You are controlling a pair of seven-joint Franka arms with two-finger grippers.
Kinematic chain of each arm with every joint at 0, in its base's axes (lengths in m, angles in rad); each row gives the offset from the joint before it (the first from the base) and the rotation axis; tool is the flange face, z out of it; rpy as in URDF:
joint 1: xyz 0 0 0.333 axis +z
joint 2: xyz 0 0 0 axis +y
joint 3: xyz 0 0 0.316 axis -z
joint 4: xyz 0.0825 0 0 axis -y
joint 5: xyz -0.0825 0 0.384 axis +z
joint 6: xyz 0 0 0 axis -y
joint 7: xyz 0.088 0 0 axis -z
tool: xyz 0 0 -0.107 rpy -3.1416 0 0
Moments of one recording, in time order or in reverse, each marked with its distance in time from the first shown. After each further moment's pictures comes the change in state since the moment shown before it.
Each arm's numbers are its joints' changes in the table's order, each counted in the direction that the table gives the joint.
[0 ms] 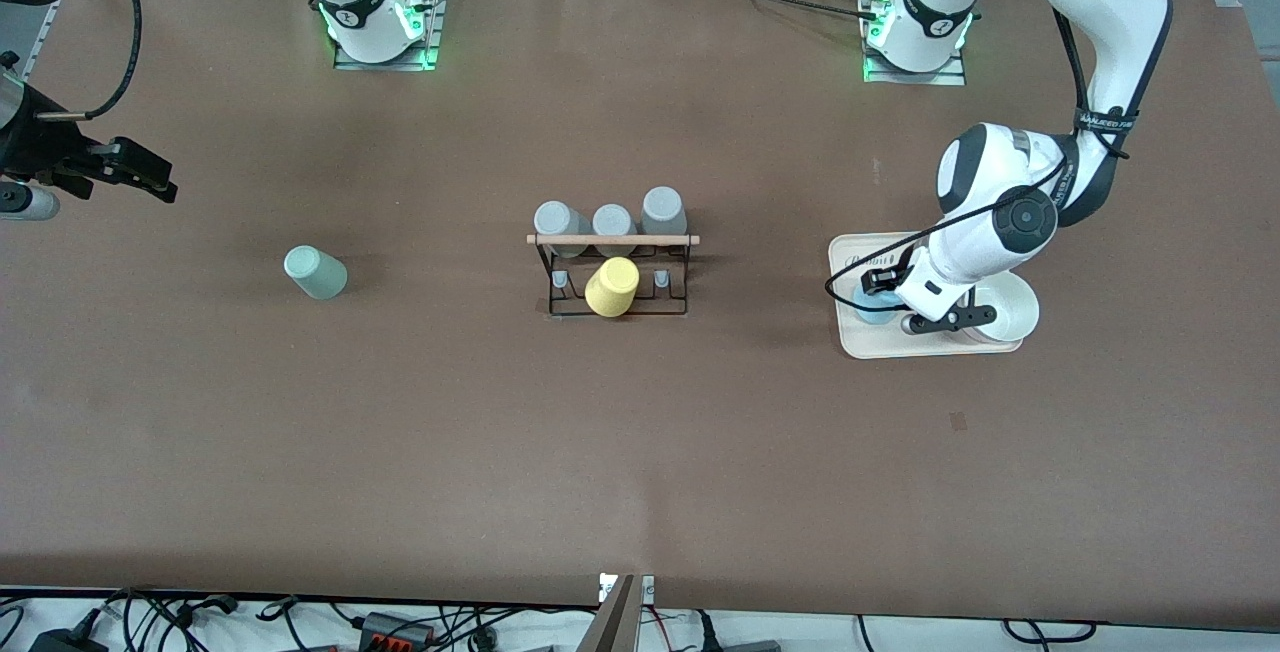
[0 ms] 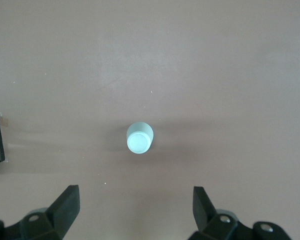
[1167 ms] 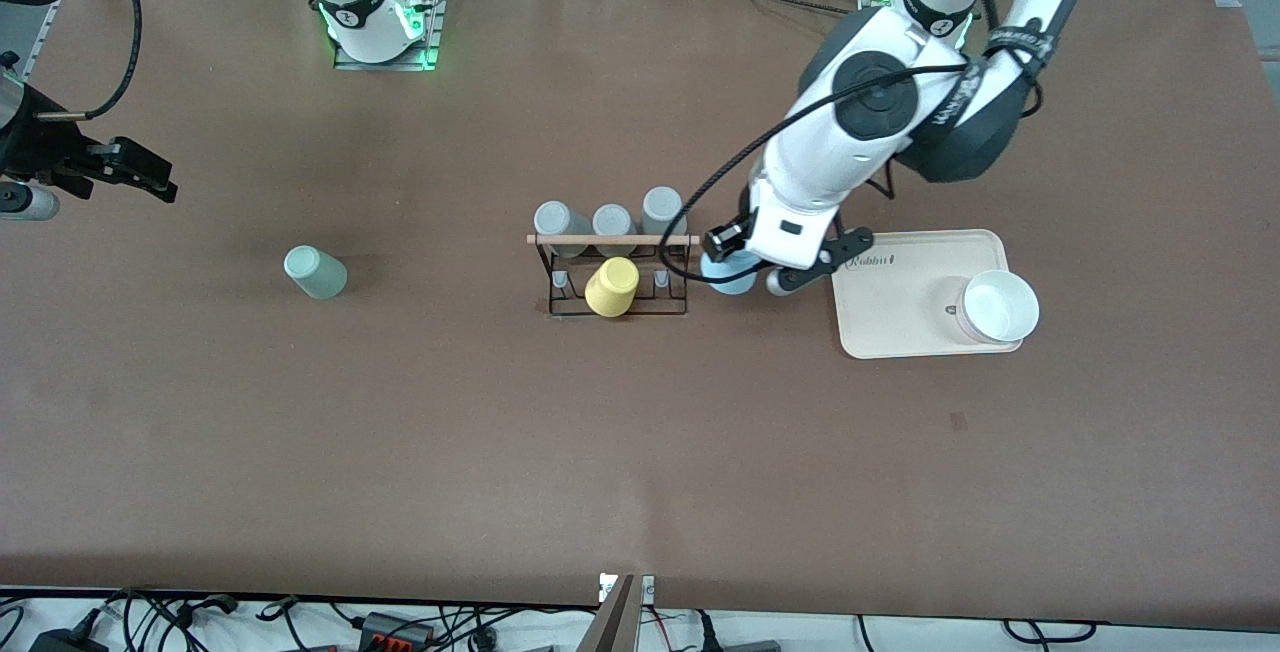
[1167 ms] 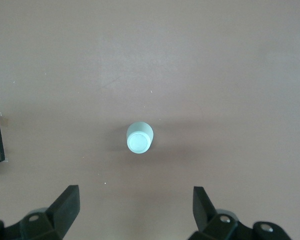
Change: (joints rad) left arm -0.192 0.073 0.251 0.554 0.000 -0.352 -0.812; right arm 0.000 0.000 0.000 0.000 0.000 -0.001 0.000
